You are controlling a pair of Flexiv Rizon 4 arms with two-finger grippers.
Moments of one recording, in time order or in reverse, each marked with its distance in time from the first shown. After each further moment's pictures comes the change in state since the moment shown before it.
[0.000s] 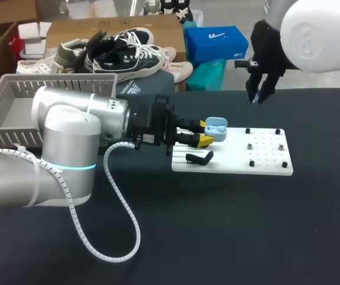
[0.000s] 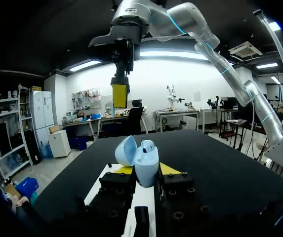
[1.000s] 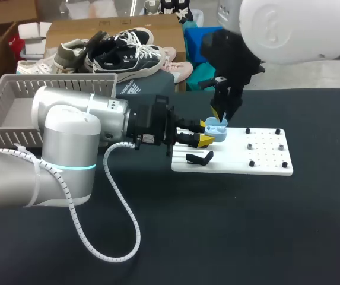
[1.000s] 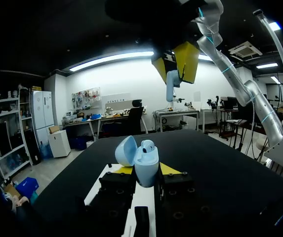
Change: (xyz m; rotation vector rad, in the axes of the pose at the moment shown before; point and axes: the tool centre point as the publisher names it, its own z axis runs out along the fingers) left arm 0.000 0.000 0.000 0.000 0.000 0.000; right arm 0.064 0.080 -0.017 -0.026 0.132 -0.395
